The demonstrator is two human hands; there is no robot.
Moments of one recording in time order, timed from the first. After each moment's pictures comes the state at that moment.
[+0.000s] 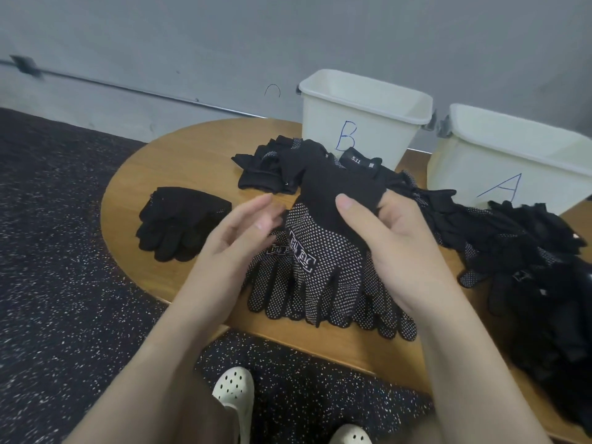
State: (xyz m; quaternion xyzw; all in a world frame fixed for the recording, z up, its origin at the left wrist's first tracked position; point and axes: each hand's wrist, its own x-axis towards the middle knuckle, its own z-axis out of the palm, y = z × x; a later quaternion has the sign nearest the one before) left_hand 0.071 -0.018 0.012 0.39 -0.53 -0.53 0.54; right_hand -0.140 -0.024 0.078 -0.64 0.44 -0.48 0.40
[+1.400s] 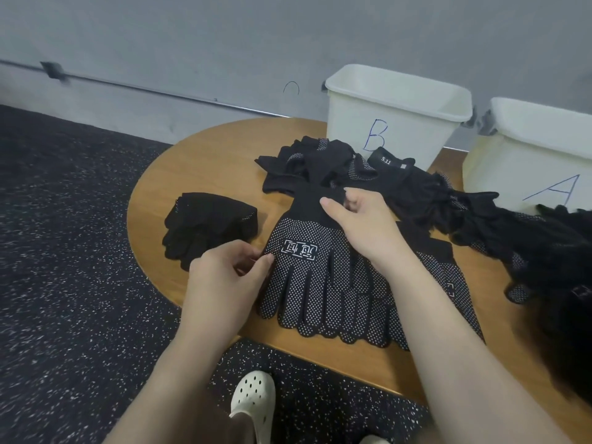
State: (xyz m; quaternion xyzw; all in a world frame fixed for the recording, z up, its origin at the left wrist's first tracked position) left_hand 0.101 -0.014 0.000 0.68 -0.56 -0.20 0.42; right_hand -0.099 -0.121 0.028 -0.66 0.55 -0.39 0.33
